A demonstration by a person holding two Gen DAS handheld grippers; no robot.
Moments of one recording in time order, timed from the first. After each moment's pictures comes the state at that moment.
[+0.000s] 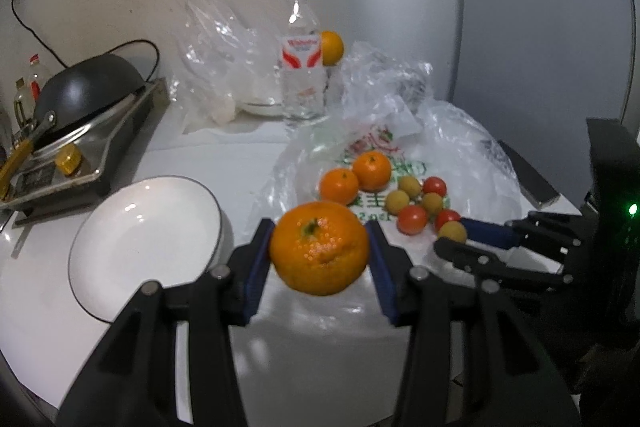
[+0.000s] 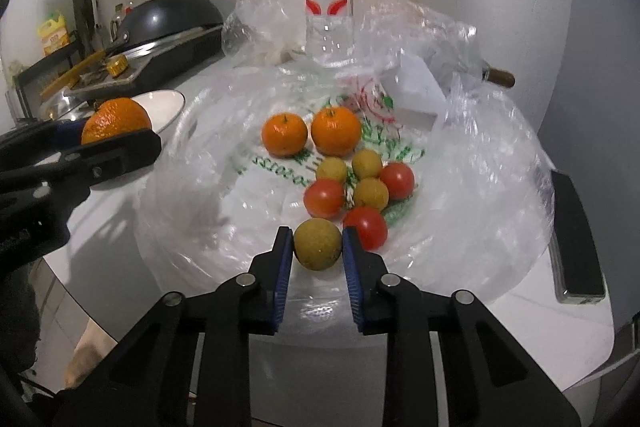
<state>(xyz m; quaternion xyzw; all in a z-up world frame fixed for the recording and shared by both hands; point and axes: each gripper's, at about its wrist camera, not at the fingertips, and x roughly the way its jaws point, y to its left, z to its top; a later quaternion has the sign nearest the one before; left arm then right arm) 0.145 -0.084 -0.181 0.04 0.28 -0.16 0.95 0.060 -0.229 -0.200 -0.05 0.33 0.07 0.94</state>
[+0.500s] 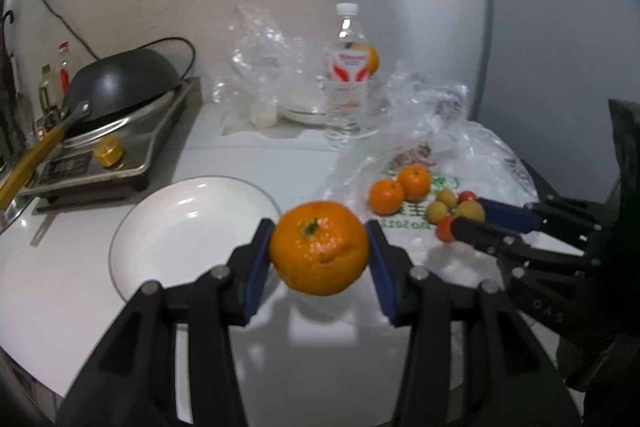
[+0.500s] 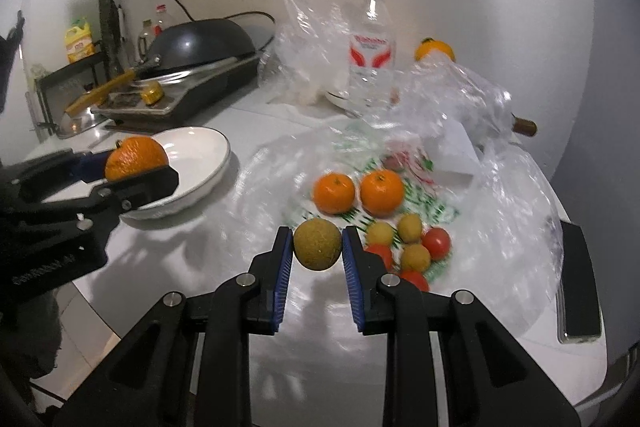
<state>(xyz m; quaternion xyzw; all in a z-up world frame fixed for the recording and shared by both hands) 0.144 -0.036 -0.170 0.02 0.28 -0.12 0.95 0.066 -0.188 -0.168 -0.06 0.29 0.11 0.95</state>
